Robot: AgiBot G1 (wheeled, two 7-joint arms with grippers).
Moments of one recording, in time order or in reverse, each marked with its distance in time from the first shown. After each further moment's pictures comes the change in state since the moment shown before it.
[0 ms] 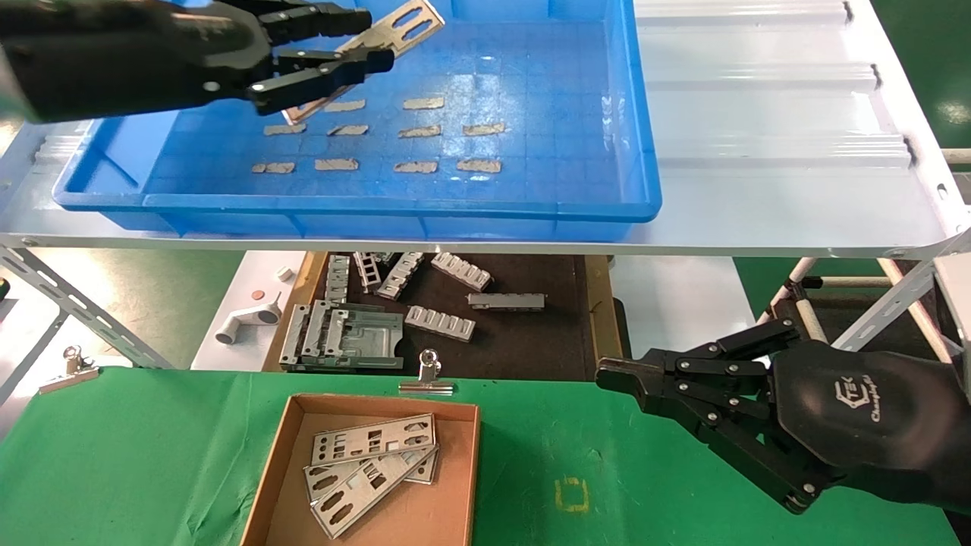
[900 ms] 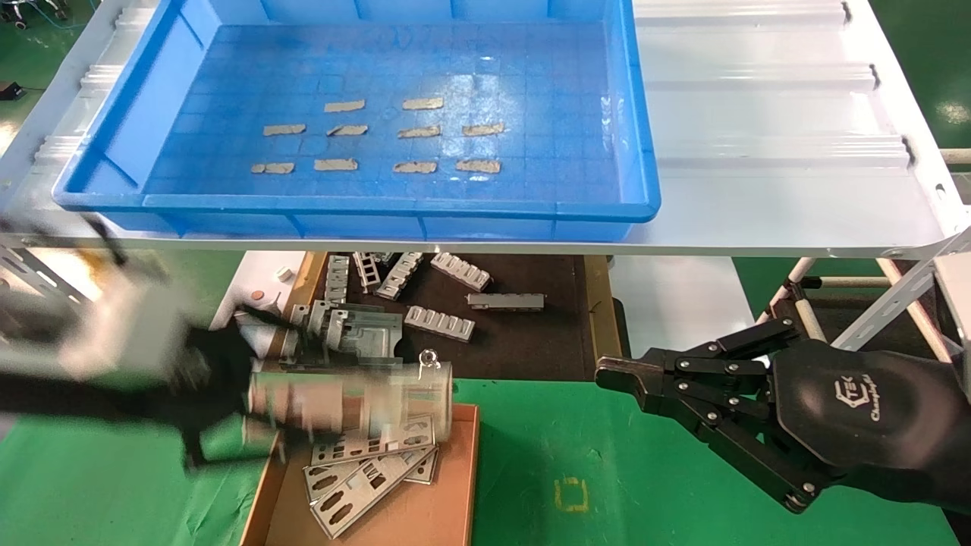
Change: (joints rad) left arm 0.346 -0.357 0.416 -0.844 -0.279 0.011 -0.132; right arm 0.000 0.000 0.000 0.000 0.000 0.000 0.000
